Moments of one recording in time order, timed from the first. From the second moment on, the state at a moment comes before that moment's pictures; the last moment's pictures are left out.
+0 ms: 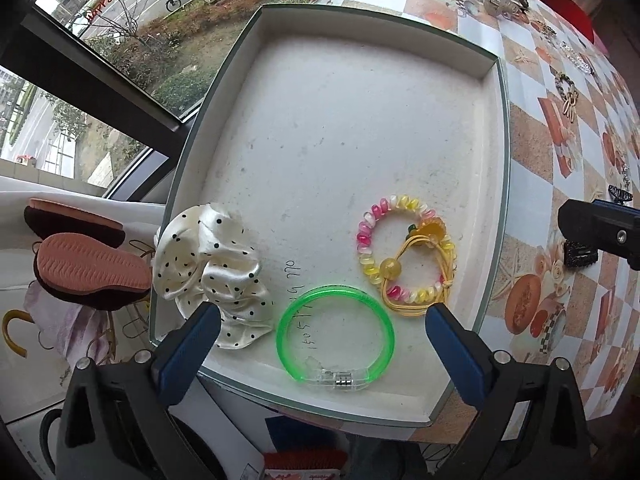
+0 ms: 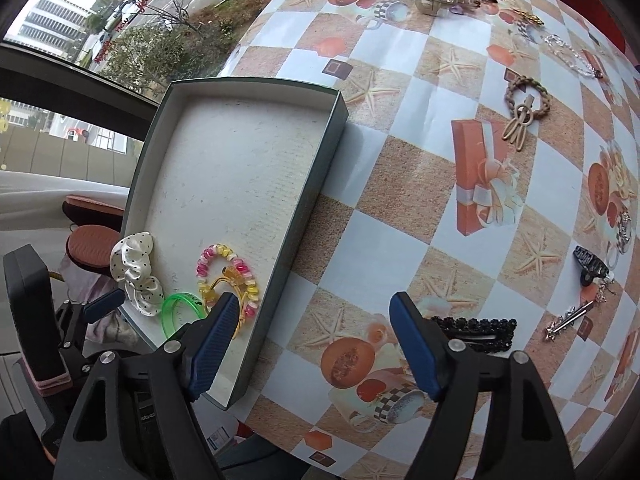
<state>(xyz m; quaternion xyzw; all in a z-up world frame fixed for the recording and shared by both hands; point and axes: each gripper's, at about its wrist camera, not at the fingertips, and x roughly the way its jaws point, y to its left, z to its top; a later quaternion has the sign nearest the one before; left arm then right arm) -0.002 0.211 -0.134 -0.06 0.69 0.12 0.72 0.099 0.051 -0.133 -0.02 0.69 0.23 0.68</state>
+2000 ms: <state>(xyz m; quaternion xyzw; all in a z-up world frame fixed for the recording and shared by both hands) 0.241 -0.001 -0.167 0.01 0.66 -0.01 0.75 0.218 -0.237 -0.181 0.06 0.69 -0.03 0.72</state>
